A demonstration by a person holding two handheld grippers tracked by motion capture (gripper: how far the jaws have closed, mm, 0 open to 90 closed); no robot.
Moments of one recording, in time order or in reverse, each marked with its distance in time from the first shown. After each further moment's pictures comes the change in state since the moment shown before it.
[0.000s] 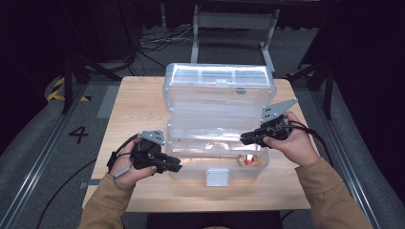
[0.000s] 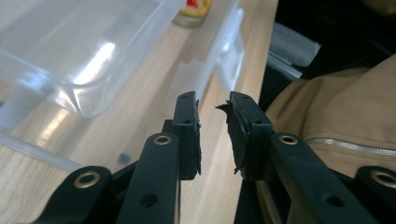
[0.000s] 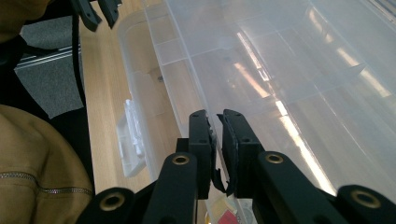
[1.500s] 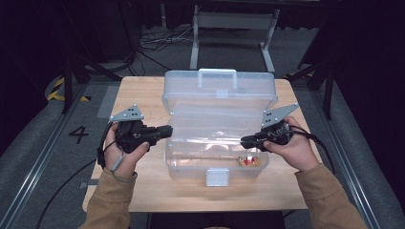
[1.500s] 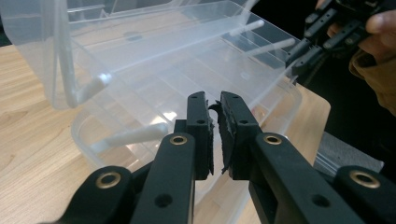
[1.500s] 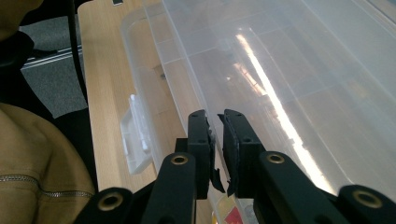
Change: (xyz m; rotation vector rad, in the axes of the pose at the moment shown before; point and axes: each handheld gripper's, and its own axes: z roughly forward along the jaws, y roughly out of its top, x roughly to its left) left arm -0.005 0.022 -0.041 -0.375 0.300 -0.125; right arm 0.008 -0.009 0.002 -0.009 -0.005 0.010
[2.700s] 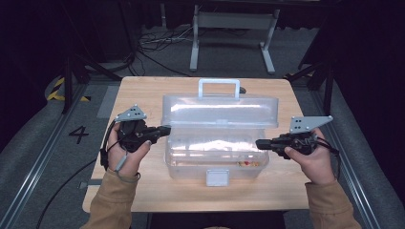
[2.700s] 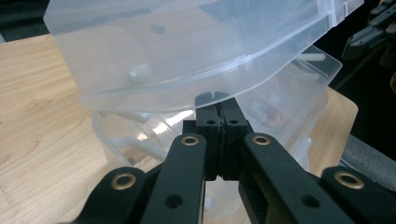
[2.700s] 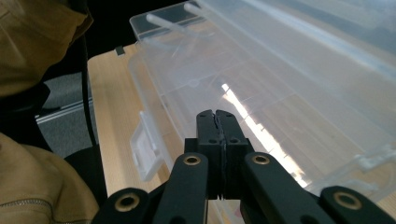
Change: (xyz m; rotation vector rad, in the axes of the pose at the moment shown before) left arm 0.000 -0.002 0.002 0.032 0.073 -0.013; right arm 0.009 -0.043 -0.036 -0.237 -0.045 0.091
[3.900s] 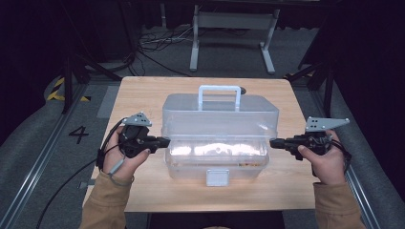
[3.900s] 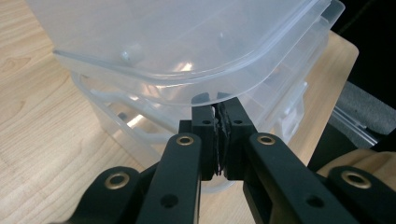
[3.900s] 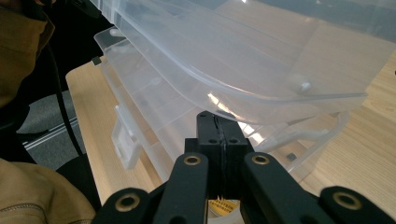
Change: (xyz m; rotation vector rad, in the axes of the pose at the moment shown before) left arm -0.005 -0.005 -0.001 0.216 -0.025 0.049; right arm -0.015 -0.023 -0.026 -0.016 -0.080 0.133
